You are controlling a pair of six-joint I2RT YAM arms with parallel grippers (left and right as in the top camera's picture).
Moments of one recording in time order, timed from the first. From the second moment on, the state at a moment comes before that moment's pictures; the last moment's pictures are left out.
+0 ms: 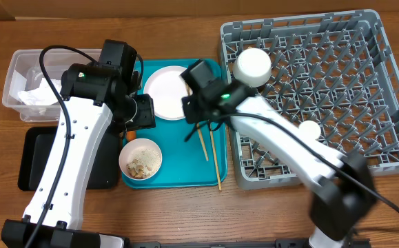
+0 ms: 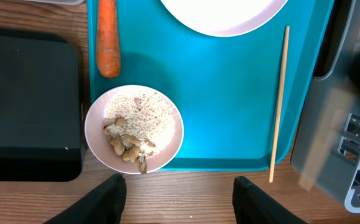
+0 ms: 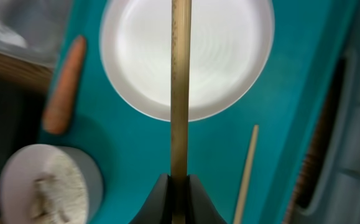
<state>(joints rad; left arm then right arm) -0.19 1.57 1.60 -1.43 0.09 -0.34 0.70 1.84 1.60 -0.81 -0.02 0.43</state>
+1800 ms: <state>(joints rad) -0.19 1.57 1.60 -1.38 0.09 -0.39 0.41 1.81 1.49 -0.91 -0.05 0.22</state>
